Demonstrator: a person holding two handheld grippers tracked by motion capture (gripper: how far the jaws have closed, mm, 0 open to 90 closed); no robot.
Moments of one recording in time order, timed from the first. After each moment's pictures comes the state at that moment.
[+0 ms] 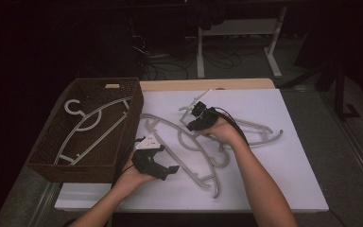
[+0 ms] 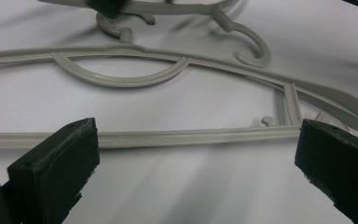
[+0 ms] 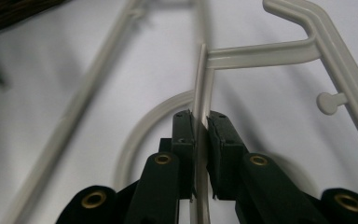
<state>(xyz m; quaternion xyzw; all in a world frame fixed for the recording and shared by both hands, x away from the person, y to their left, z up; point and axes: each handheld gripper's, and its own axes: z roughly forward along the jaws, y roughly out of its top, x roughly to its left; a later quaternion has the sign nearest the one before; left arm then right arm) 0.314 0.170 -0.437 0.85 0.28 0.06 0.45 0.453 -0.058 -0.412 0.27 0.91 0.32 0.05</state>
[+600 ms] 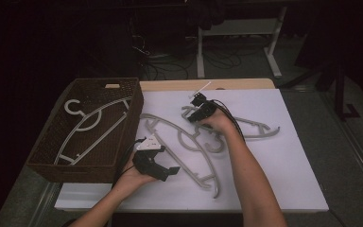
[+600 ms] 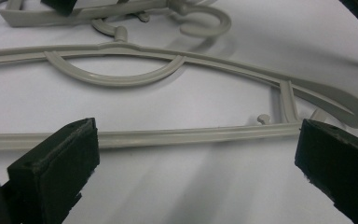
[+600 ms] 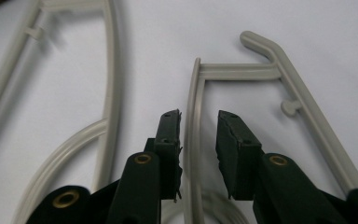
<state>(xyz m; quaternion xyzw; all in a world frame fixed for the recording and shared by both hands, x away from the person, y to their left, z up) 0.313 0.170 -0.437 0.85 0.27 0.06 0.45 0.502 -0.062 -0.430 0.34 0.88 0.31 0.05</state>
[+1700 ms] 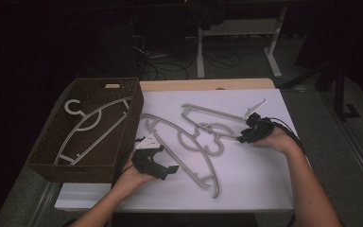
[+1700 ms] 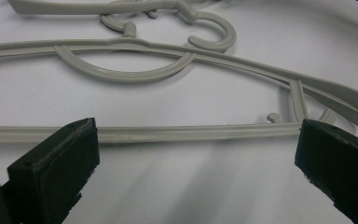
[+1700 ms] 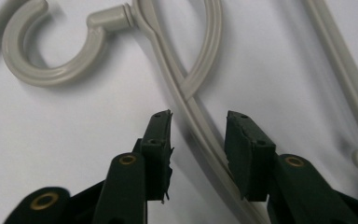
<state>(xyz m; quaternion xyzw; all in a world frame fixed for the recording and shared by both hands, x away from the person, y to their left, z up) 0.316 0.172 -0.439 0.85 0.28 0.06 0.45 0.419 -0.222 -0.438 0.32 0.91 0.25 0.06</state>
